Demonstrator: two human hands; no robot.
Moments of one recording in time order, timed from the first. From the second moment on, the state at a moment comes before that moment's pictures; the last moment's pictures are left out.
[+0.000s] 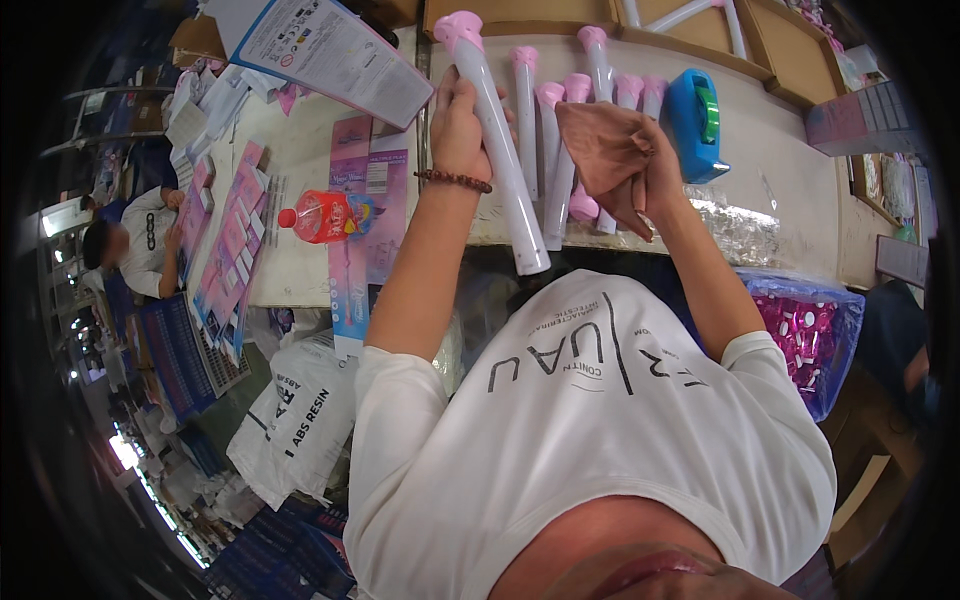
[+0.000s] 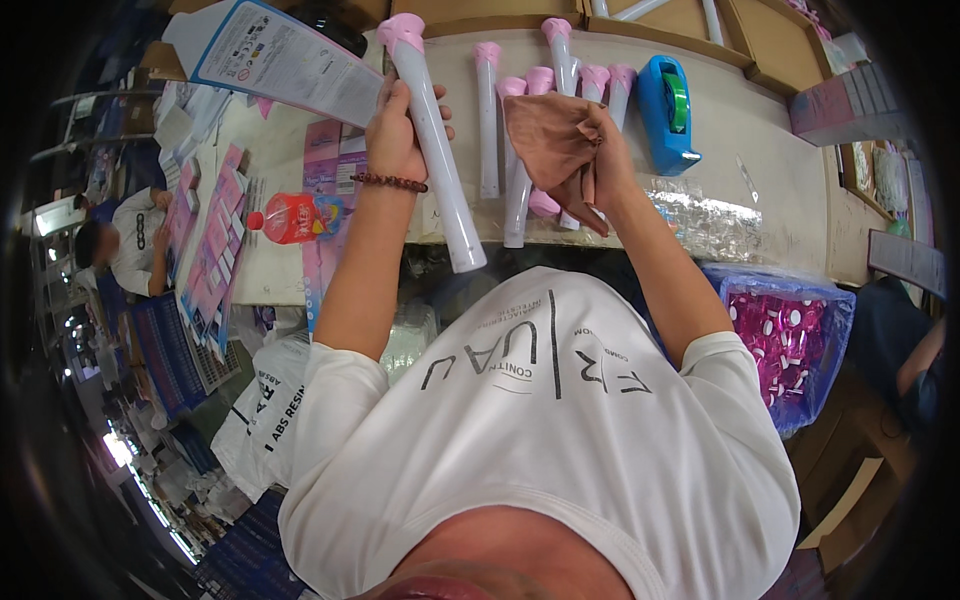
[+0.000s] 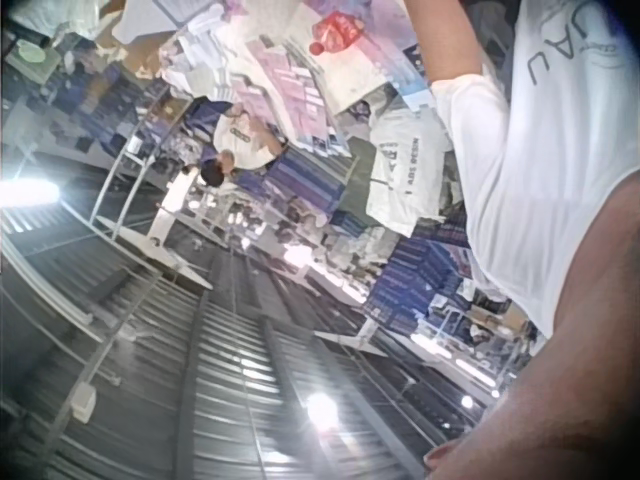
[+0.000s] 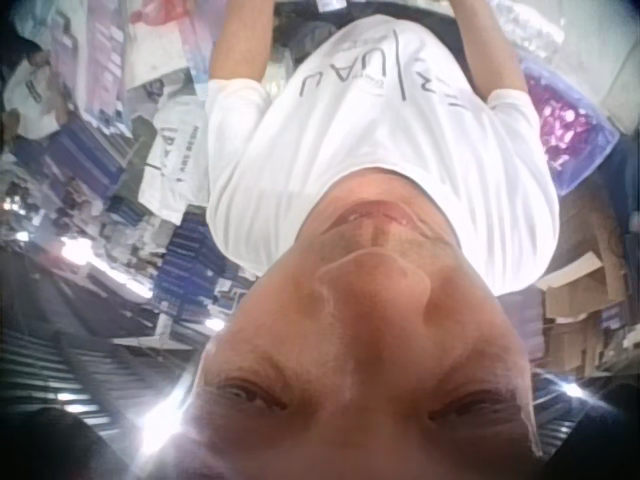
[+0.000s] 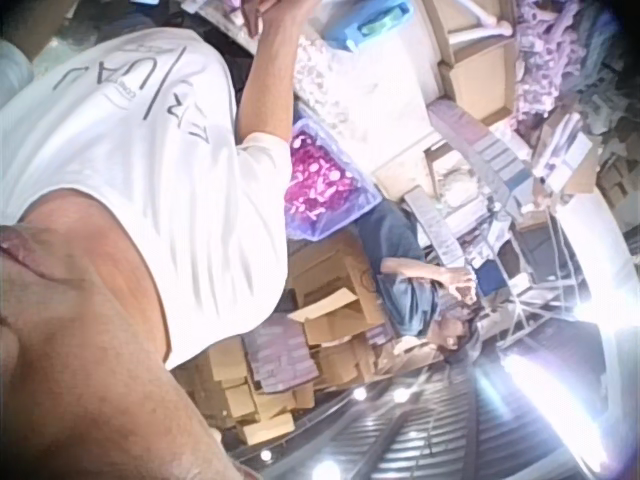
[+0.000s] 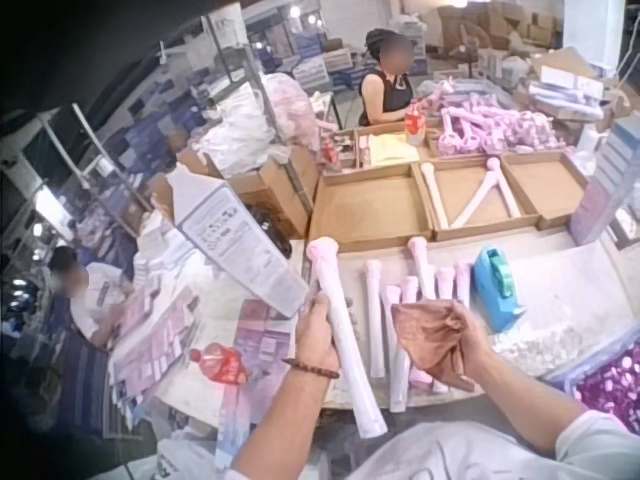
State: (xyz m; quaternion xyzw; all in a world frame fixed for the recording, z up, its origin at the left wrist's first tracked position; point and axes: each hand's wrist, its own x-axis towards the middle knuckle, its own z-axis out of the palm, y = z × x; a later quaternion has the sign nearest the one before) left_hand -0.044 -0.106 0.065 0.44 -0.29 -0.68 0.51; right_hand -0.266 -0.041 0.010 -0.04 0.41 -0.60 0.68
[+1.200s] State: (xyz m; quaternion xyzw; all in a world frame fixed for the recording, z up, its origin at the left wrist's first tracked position) left_hand -0.021 -0.011 0.099 0.31 -0.52 -0.80 -0.02; right_hand -0.255 -0.046 0.115 -0.87 0.11 -0.37 0.32
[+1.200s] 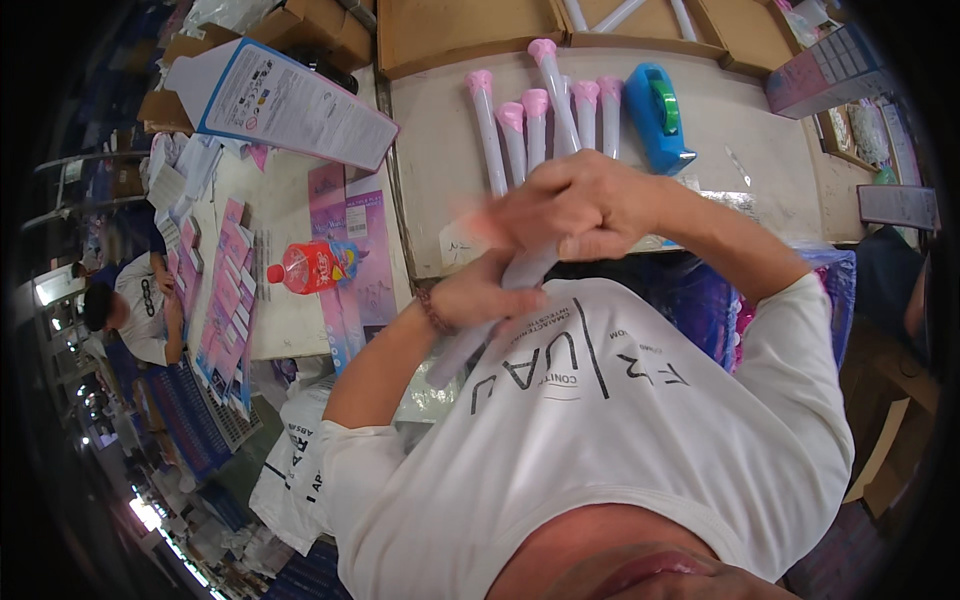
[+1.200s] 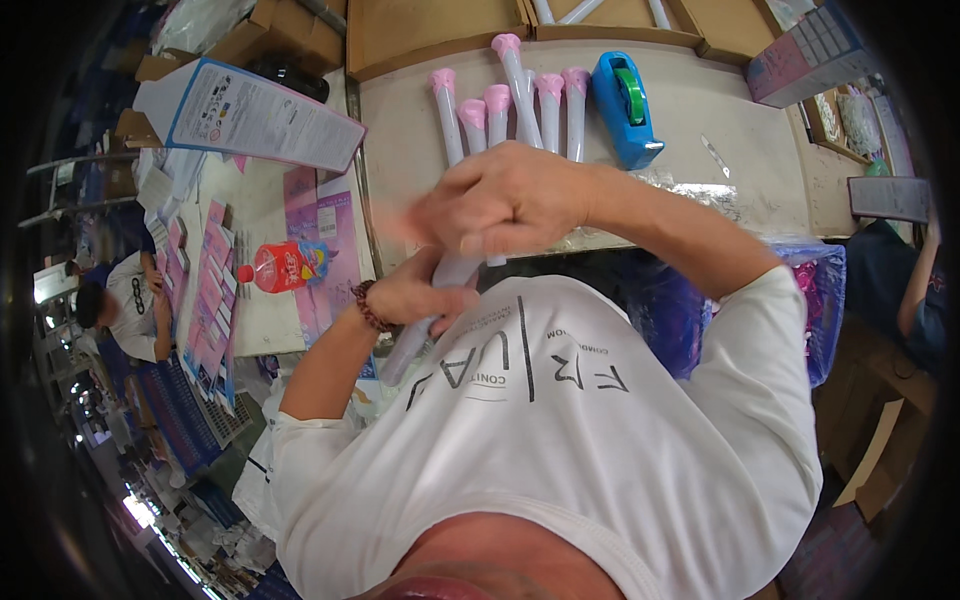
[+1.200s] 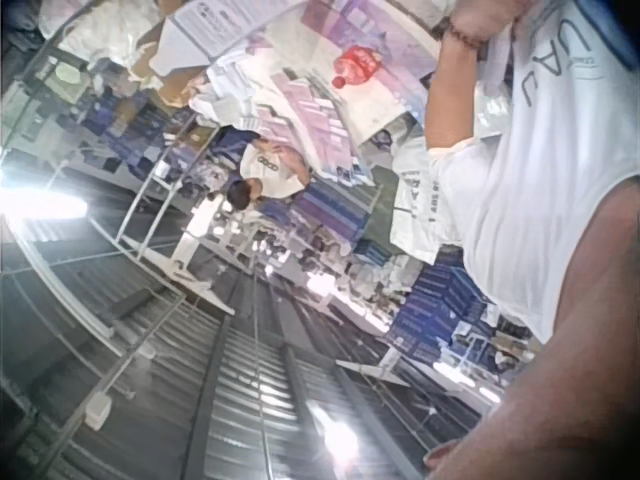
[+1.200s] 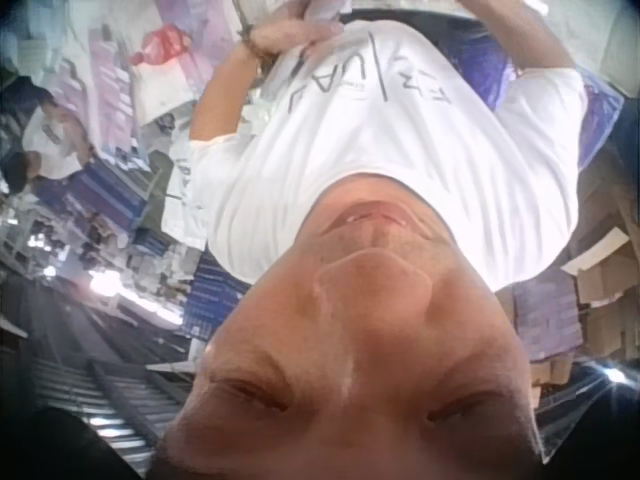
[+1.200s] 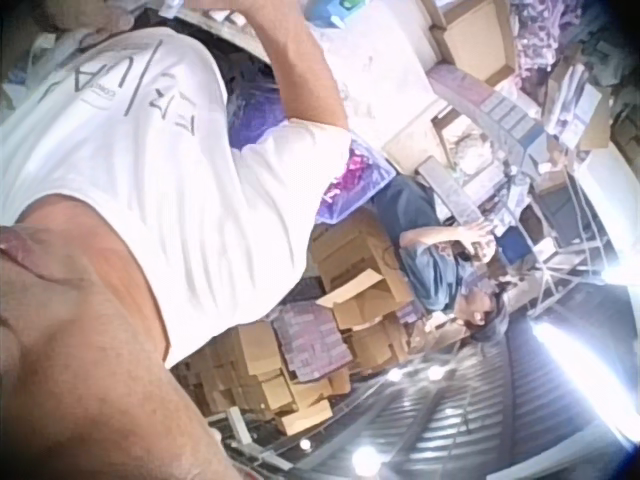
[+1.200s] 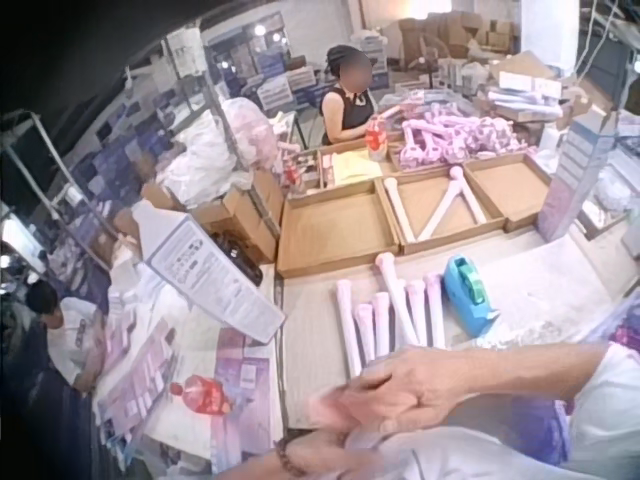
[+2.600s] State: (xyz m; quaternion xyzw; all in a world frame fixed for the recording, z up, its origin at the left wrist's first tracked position) left_hand 0.058 0.002 0.086 0.42 -0.60 -0.66 0.17; right_hand -0.111 -0.017 0.111 -0.04 0.24 -0.61 0.75
